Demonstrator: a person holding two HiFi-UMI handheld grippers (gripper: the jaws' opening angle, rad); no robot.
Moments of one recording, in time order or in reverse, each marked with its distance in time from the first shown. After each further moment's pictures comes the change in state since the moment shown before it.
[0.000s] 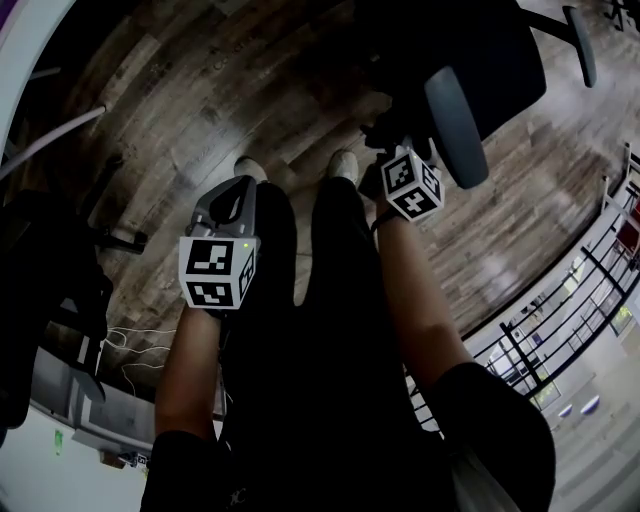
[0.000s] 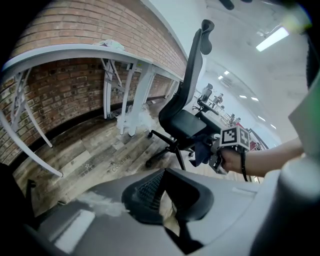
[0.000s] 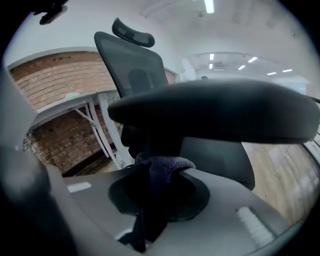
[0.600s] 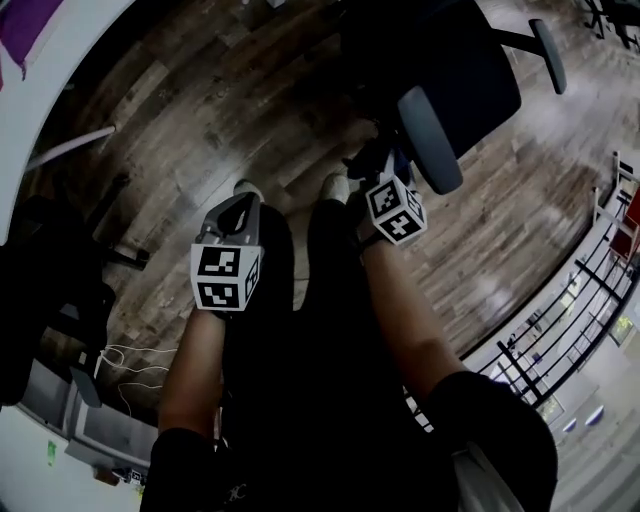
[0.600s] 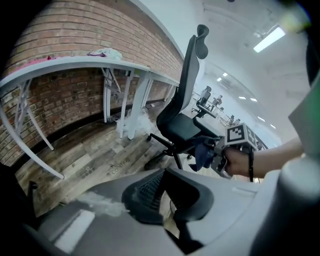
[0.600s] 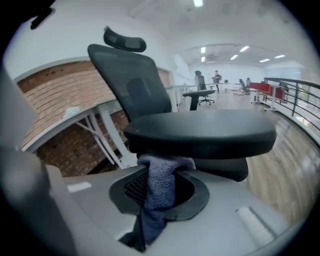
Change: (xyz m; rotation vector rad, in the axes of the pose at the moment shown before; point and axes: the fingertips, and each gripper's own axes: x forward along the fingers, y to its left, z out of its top) left arm -0.019 -0.015 0.010 0.006 -0.032 0.004; right arm -0.041 0.019 0.010 0.109 0.028 0.025
